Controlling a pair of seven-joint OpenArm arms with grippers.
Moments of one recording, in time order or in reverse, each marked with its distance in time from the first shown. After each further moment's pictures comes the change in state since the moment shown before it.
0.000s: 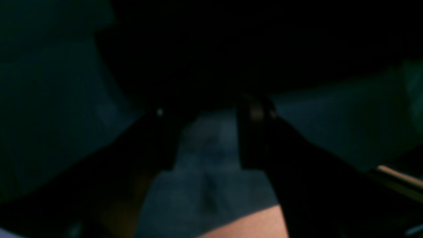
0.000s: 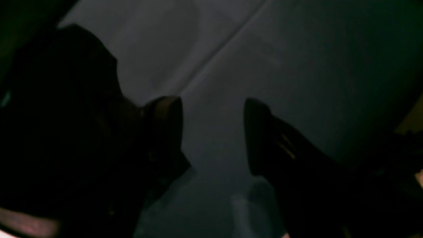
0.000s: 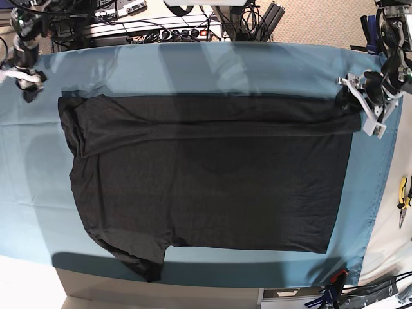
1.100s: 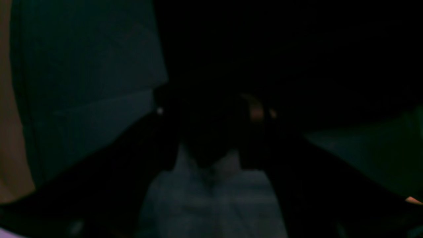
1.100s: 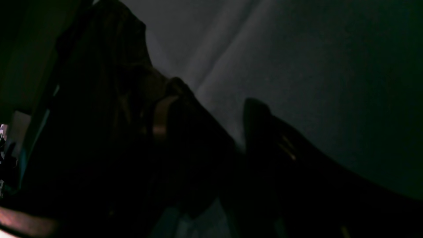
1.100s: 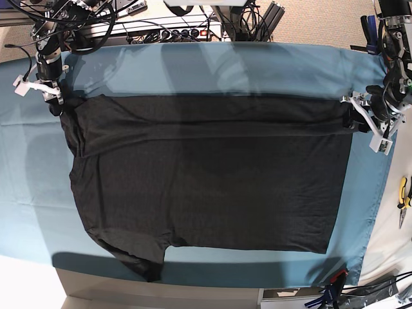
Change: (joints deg) left arm -4.0 0.0 0.0 0.0 5.3 1.9 -2.1; right arm 6.8 -2.0 -2.2 -14.3 4.9 3.1 1.0
